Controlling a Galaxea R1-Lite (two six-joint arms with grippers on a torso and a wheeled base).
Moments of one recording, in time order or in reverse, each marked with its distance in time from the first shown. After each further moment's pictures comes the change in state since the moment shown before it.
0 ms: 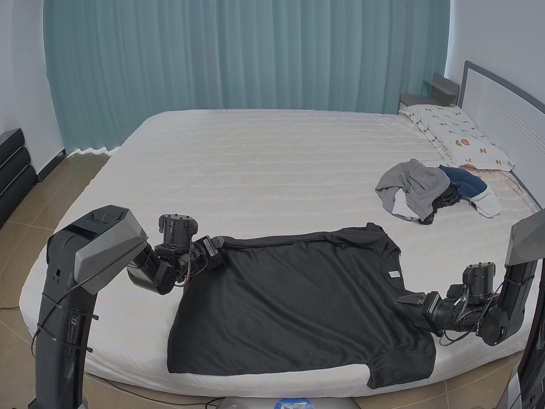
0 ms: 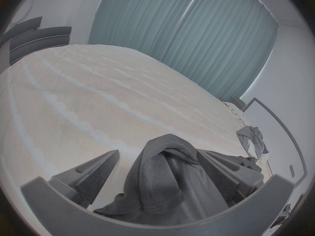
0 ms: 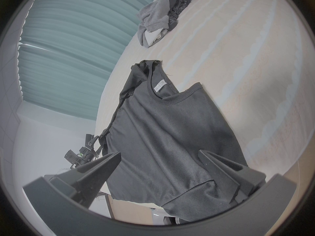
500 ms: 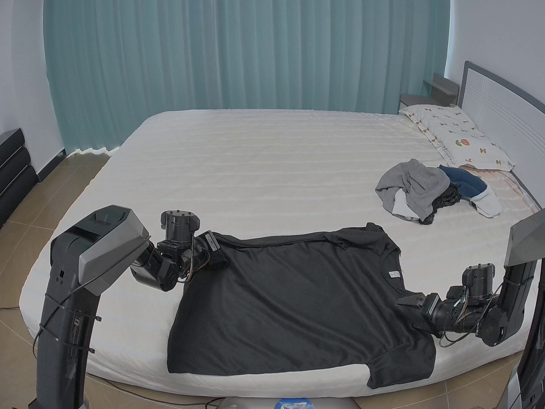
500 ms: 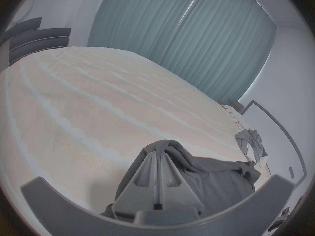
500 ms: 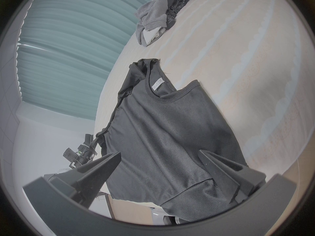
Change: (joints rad) left arm 0.006 0.024 -0.080 0.000 0.015 -0.004; right arm 0.000 0.006 0.002 -0.002 0.000 0.001
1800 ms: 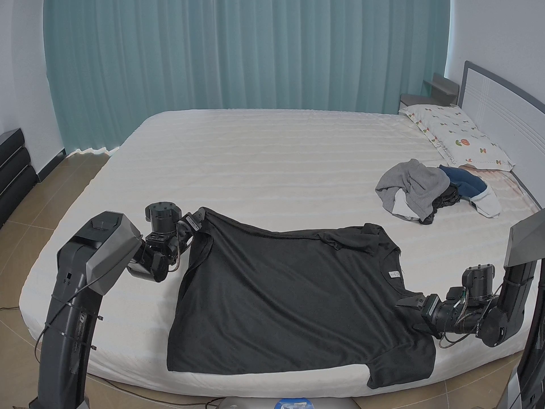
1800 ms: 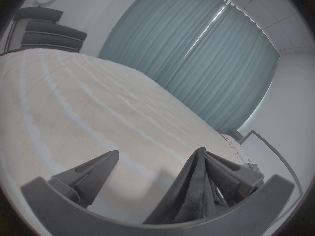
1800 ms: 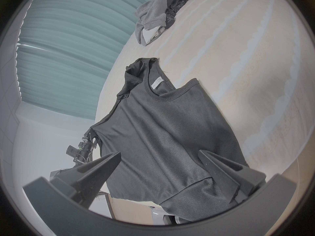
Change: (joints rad) left arm 0.104 0.103 -0.162 -0.071 -0.065 -0.093; right arm 0.003 0.001 0.006 0.000 0.001 0.000
